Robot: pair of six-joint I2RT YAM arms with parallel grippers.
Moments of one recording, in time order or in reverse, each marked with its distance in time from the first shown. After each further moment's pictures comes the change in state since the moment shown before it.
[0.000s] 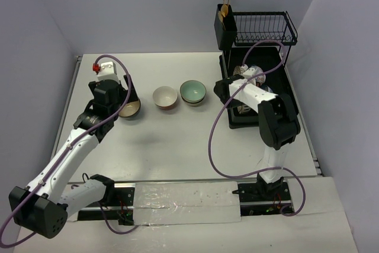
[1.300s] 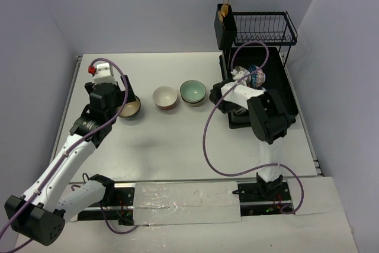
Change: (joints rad) left arm -0.018 -0.066 -0.019 0.024 -0.035 0.021; right arm 0.041 0.113 0.001 -0.055 0.087 0.001
